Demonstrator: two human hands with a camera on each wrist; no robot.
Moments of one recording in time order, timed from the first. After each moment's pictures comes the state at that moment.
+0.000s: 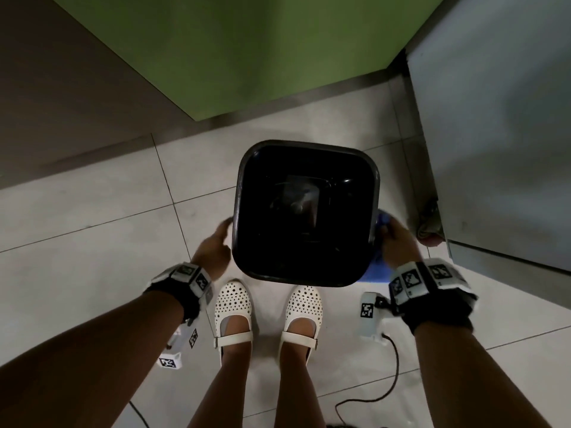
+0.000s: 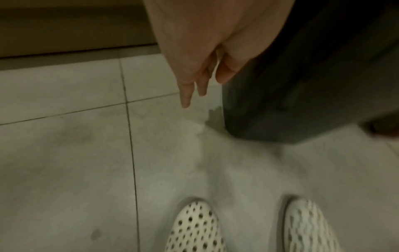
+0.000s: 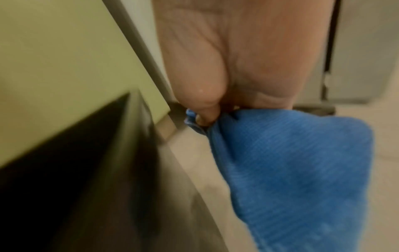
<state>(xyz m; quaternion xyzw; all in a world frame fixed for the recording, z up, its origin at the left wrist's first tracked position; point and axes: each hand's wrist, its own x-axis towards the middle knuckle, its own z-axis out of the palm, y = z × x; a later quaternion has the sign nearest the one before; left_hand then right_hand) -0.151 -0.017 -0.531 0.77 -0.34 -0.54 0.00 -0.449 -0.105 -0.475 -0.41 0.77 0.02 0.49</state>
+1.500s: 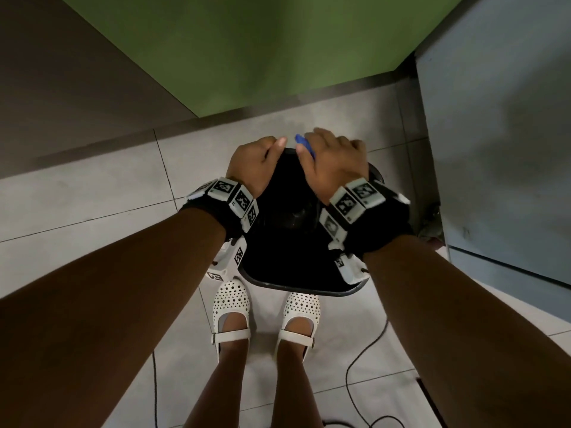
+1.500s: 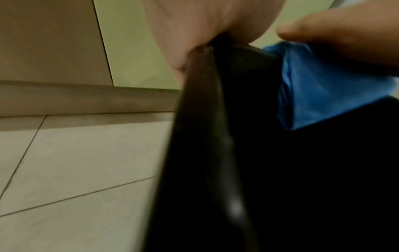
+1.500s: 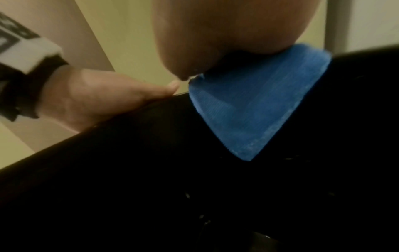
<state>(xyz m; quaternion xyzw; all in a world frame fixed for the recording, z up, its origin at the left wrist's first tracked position) -0.185 -0.159 -0.495 0.73 -0.50 -0.42 0.20 -0.323 -0.189 -0.486 -0.82 0.55 0.01 0.14</state>
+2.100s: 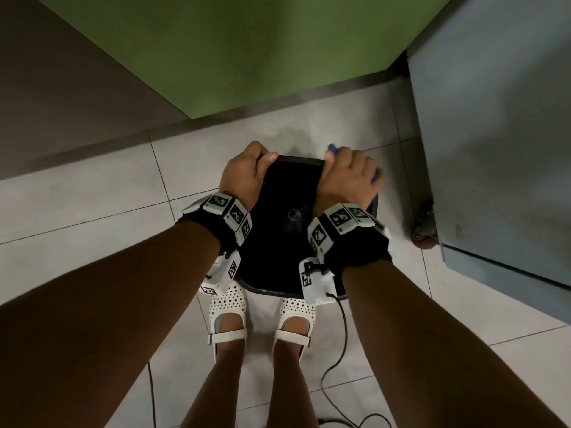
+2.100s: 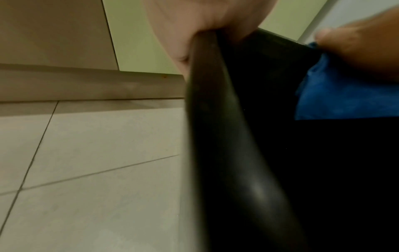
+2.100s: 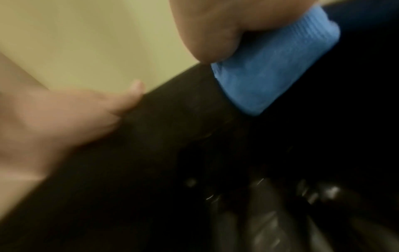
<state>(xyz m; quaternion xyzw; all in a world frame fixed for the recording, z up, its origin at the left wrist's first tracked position) -0.190 -0.144 -0.499 0.74 -0.47 -0.43 0.23 -0.333 -0.171 -0.488 -0.67 0.74 0.02 0.12</state>
